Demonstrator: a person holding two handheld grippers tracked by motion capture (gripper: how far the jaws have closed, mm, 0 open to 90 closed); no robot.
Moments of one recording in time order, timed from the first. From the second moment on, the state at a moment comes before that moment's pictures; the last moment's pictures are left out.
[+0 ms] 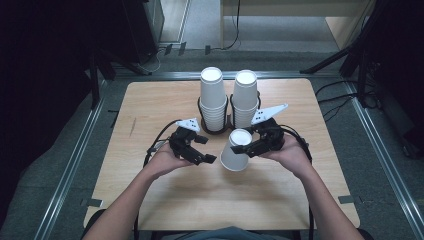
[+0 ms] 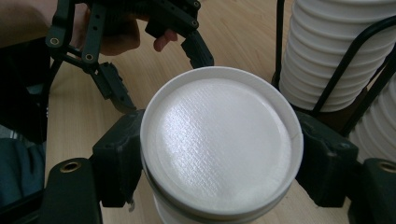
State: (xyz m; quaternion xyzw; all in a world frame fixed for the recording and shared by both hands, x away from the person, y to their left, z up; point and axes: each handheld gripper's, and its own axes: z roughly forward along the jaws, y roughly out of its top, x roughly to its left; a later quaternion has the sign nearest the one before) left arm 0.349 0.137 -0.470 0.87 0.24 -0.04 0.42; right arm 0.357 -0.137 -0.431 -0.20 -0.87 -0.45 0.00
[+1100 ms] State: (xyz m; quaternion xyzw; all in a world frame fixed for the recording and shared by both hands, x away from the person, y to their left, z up) left arm 0.345 0.110 -0.479 0.86 0.19 -0.06 0.46; right arm 0.356 -0.113 -0.429 -0.17 -0.84 -0.51 0.05
